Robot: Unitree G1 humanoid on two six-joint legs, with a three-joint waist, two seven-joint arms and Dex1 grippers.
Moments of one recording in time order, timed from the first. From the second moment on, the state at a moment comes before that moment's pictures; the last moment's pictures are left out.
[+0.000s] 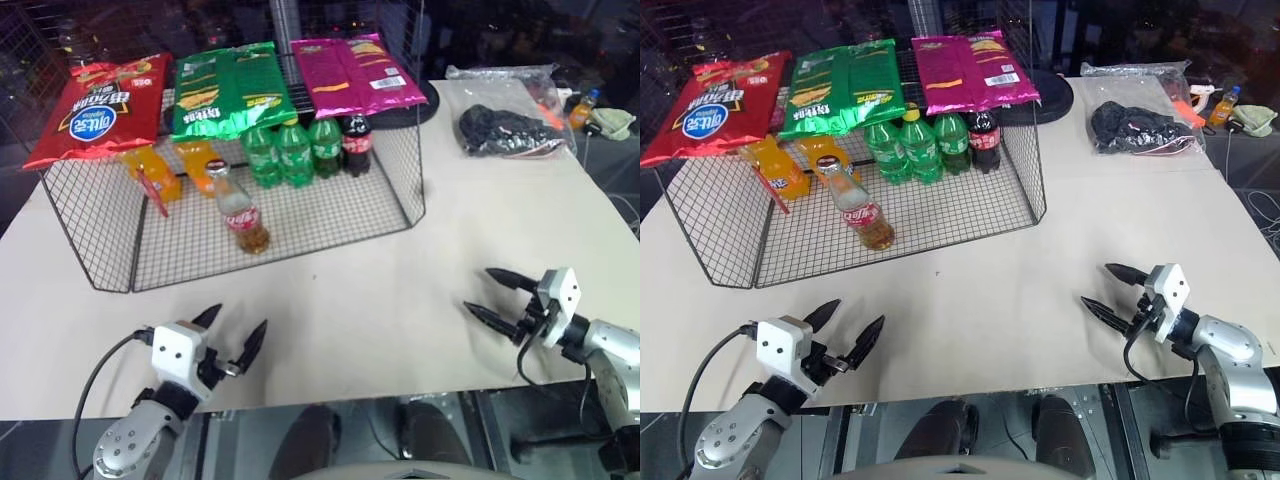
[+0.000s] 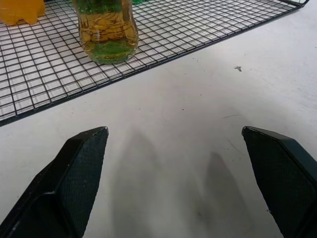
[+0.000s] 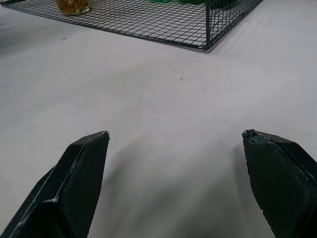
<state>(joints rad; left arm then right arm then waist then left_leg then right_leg) 0.53 0.36 0.23 -0.46 -0.33 0.06 -0.51 0.02 -0.59 -0.17 0.09 0.44 -0.05 1.07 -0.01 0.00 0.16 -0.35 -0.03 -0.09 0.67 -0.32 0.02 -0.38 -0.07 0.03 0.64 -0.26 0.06</state>
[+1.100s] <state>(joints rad) 0.27 0.35 0.44 -0.36 -0.38 0.04 -0.37 -0.02 -0.45 0.05 -0.31 0.52 0.13 1.01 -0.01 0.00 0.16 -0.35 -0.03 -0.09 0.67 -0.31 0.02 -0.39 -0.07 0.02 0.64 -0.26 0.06</state>
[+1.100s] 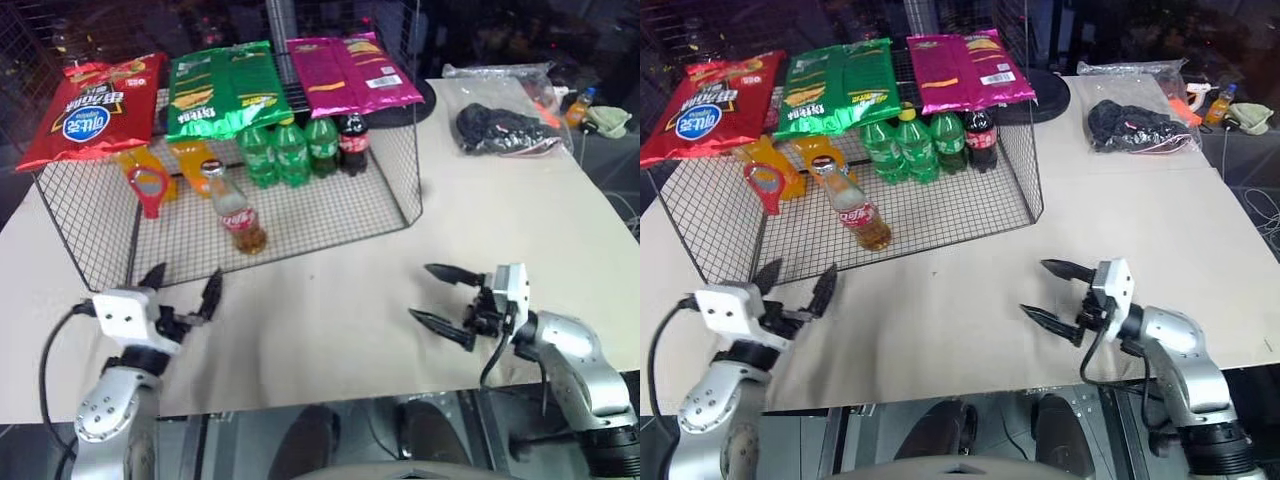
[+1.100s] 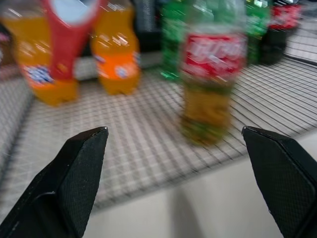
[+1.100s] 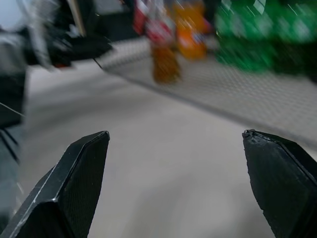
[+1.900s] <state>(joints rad) -0.21 0.50 0.50 0.04 -0.37 -0.01 -0.35 -0.25 -0.38 0.16 -0.41 0.47 0.18 0.89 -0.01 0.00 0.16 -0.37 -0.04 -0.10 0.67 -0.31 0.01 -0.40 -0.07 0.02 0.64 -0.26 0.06</state>
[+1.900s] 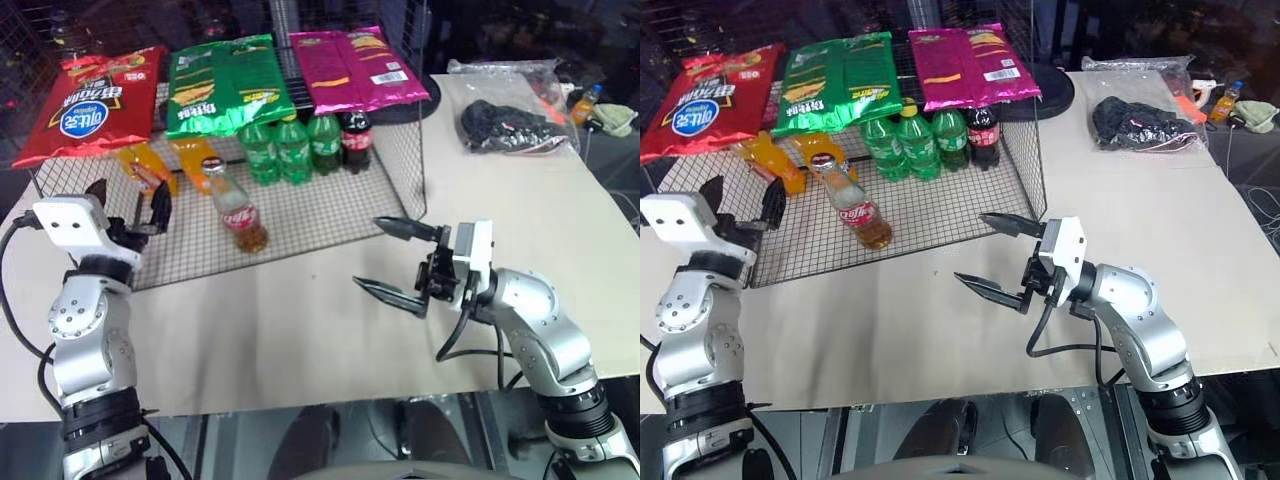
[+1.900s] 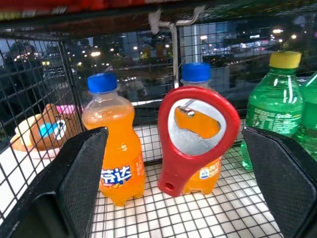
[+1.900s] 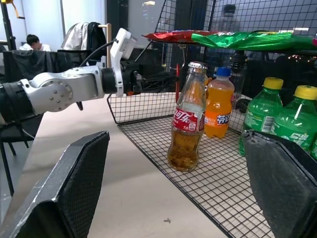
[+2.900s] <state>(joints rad) -0.33 0.52 0.44 0.27 -0.33 -0.20 -0.42 -0.29 -0.38 0.17 -0.37 0.45 0.17 0.90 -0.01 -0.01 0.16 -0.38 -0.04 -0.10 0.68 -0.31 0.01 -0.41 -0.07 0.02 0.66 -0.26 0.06</state>
